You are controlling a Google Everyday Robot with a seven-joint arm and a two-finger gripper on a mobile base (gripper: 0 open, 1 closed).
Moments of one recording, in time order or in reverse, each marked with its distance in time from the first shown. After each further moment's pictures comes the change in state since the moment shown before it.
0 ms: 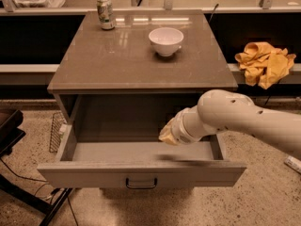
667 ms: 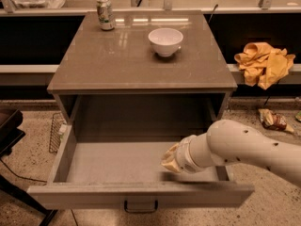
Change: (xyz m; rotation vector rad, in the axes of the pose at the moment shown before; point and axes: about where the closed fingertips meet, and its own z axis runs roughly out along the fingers) arm 0.033 0.066 0.005 -0.056 -0.040 0.087
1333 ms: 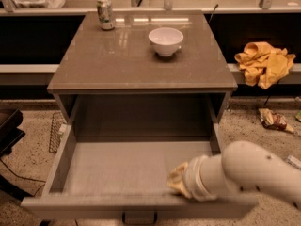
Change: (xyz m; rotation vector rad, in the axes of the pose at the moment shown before) arm 0.041 0.073 -0.018 -0.069 0.033 0.069
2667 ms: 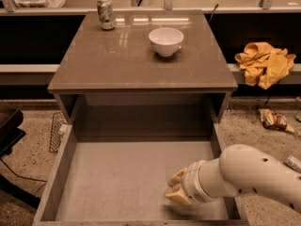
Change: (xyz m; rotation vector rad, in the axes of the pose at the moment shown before) arm -0.003 0.003 -0.001 -0.005 0.004 -0.004
